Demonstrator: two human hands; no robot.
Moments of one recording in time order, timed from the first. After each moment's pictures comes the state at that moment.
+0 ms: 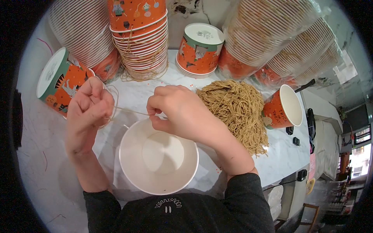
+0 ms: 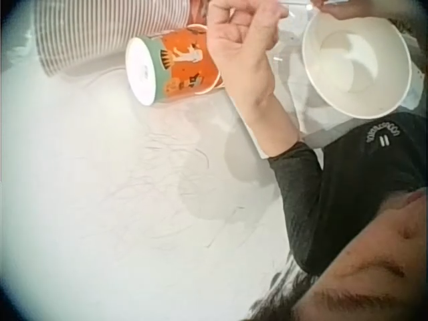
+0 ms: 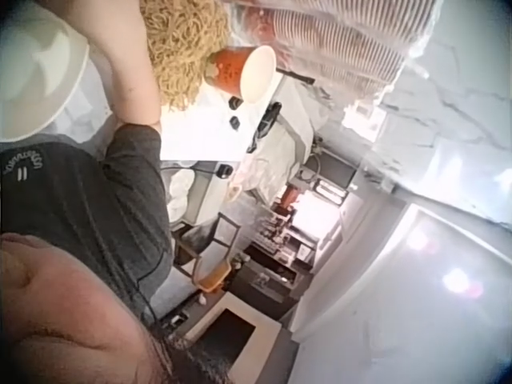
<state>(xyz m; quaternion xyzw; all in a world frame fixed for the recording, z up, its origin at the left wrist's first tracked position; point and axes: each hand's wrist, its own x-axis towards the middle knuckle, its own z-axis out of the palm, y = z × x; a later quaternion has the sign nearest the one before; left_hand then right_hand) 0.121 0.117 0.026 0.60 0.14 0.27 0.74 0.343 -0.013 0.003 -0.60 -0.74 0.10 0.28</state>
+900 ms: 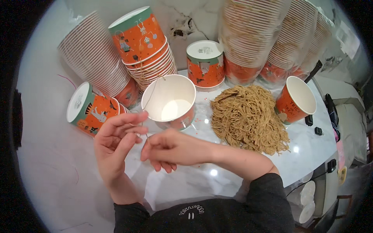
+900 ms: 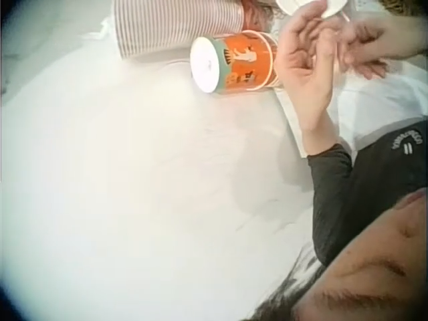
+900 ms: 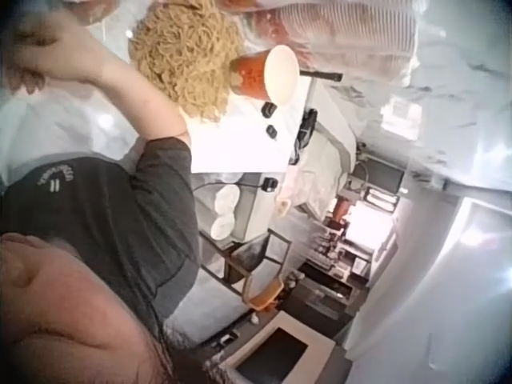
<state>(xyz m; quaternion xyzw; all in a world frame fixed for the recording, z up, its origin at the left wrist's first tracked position) 0.120 0.059 0.048 0.67 0.14 0.34 0.64 0.298 -0.031 0.008 -0.37 -0.51 0.66 0.41</state>
